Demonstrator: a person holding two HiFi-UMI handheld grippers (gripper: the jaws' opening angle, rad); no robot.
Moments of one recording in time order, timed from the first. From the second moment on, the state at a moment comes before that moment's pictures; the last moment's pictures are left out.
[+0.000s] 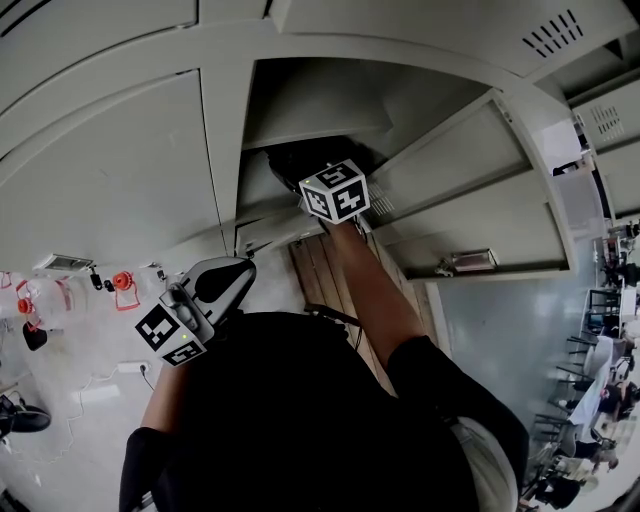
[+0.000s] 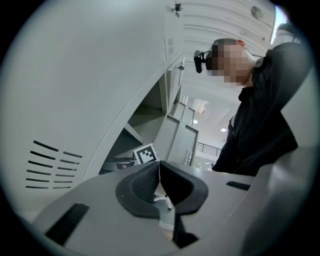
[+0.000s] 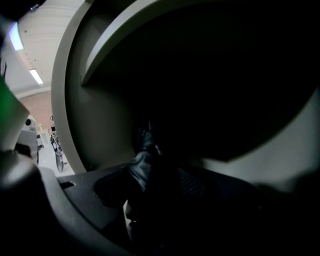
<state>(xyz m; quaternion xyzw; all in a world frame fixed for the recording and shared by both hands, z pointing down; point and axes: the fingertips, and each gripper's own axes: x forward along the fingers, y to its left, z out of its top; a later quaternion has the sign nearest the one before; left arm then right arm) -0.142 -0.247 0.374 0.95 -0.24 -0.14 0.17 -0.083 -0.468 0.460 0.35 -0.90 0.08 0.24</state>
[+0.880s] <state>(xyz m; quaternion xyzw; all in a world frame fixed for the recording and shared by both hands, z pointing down) -0.140 -0.246 0.384 0.94 -0.24 -0.13 0.18 -0.096 -0.467 0.479 0.32 -0.89 0.07 0.30</state>
